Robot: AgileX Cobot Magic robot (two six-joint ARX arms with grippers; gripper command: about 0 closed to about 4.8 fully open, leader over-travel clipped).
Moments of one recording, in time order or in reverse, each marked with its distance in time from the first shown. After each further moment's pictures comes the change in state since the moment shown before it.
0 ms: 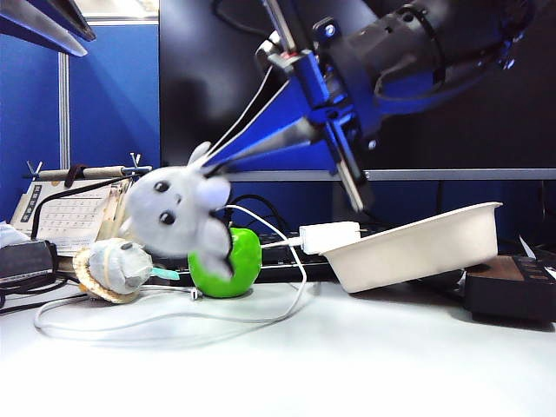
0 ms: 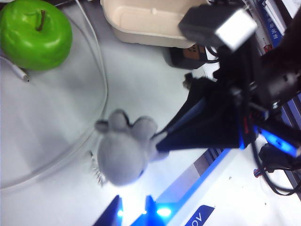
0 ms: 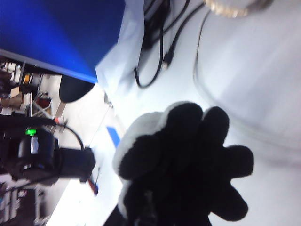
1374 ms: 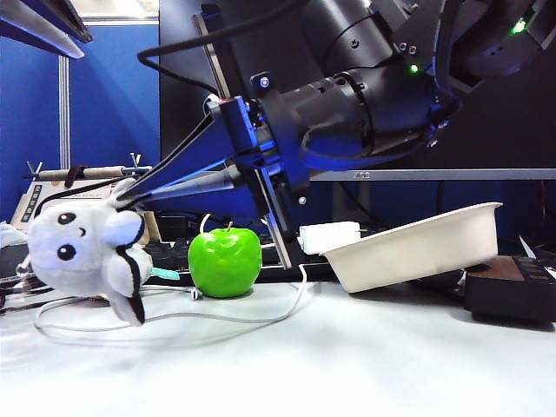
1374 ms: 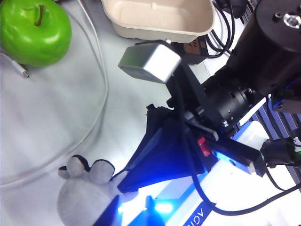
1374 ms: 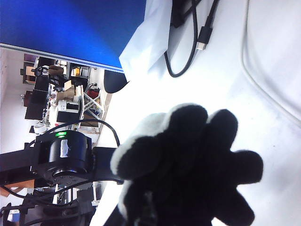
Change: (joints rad) left arm 0.000 0.000 0.000 -0.018 0.000 0.019; right arm 0.072 0.223 0.002 0.344 -0.108 0.254
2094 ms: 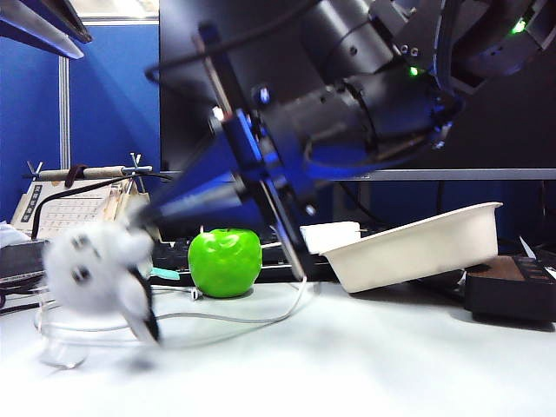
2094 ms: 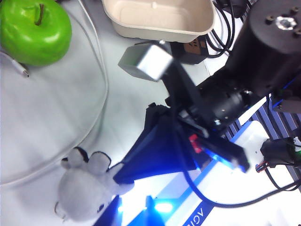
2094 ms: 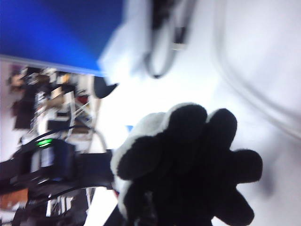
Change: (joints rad) left arm 0.000 0.000 0.000 -0.002 0.000 0.000; right arm 0.000 0.000 0.000 -0.070 0.060 0.001
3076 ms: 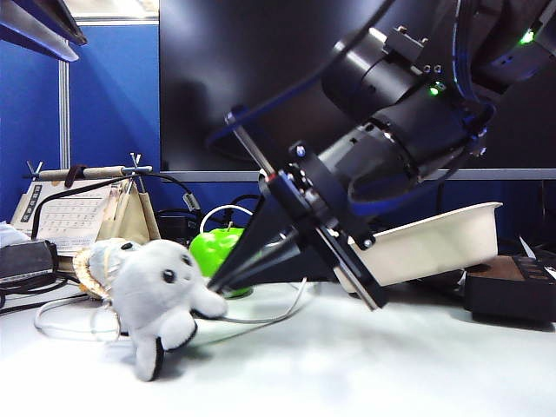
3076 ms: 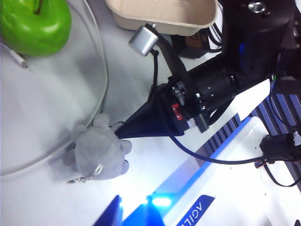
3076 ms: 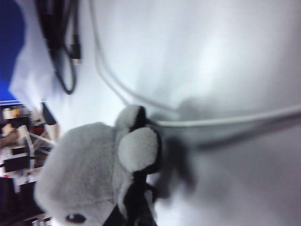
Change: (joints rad) left arm 0.000 0.000 0.000 -0.026 0.000 0.003; right arm -0.071 0.000 0.000 -0.224 0.140 -0.051
